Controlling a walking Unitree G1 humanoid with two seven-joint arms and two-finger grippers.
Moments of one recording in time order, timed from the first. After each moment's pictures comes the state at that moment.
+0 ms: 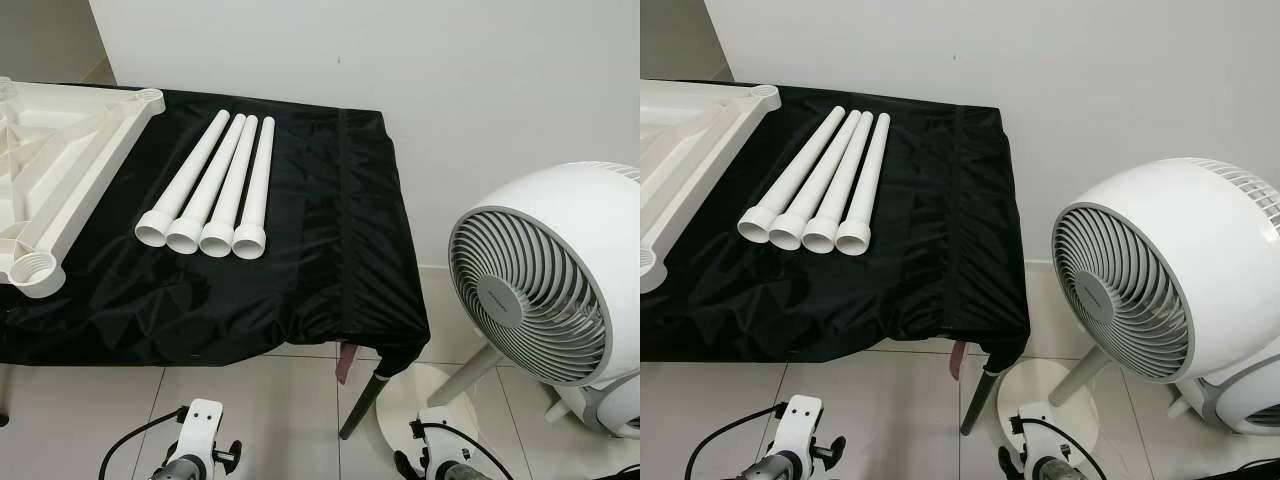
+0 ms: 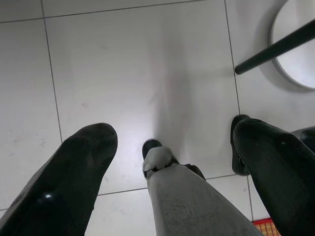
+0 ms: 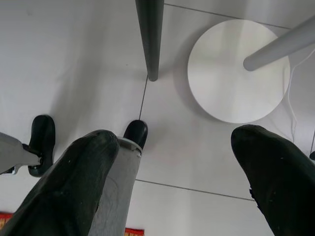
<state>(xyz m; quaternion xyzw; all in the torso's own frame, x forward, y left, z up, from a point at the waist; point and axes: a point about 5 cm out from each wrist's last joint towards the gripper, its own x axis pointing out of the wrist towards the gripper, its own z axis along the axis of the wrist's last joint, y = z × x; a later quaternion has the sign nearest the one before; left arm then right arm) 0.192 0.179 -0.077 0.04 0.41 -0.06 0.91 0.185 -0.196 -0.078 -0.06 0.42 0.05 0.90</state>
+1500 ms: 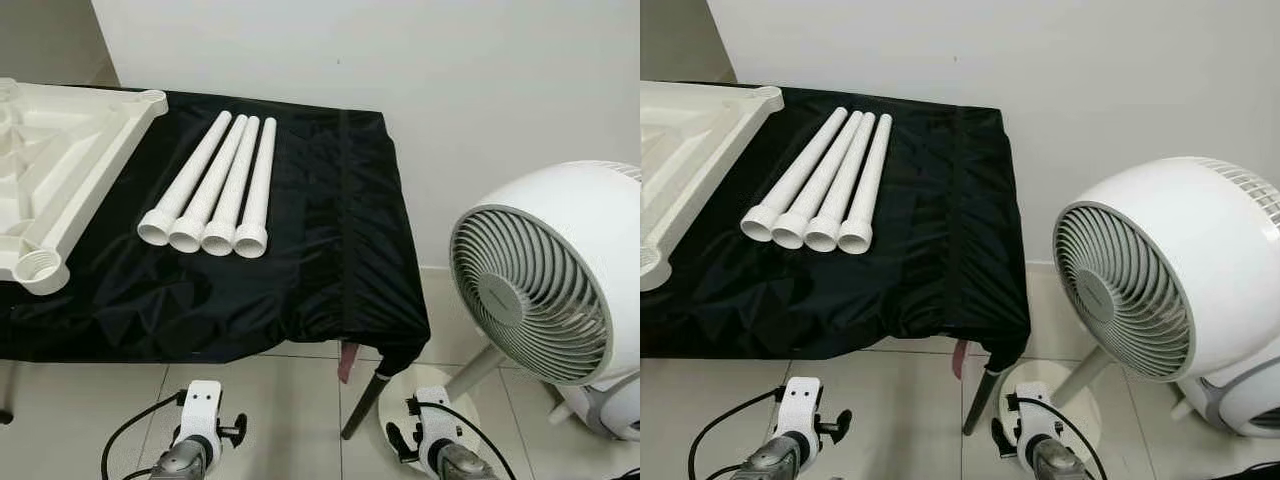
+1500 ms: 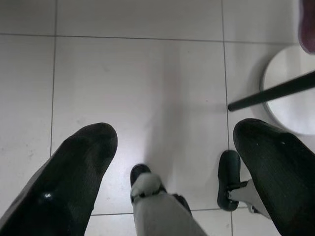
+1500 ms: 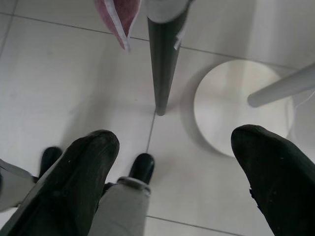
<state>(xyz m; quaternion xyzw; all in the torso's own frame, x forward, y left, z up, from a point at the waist) 0.209 0.170 -0.068 -0.01 0.37 -0.03 0.93 0.203 -0.196 -0.067 -0.04 0.37 0.06 0.93</state>
